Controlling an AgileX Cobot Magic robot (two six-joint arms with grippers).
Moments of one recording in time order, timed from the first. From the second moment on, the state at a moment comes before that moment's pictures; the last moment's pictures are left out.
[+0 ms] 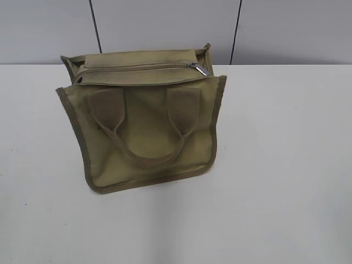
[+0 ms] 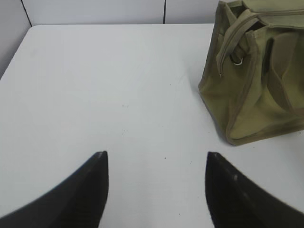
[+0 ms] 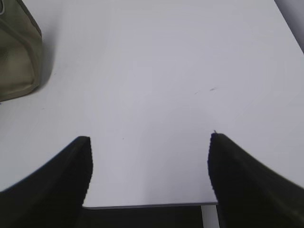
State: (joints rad) left arm 0.02 0.00 -0.54 -0.13 1.05 0.11; right arm -0.06 0.00 -0.47 0.12 1.09 -0.04
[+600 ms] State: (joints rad) left arm 0.02 -0.01 -0.54 -0.13 1.05 0.11; right arm -0.06 -0.01 -0.47 0.12 1.09 -0.04
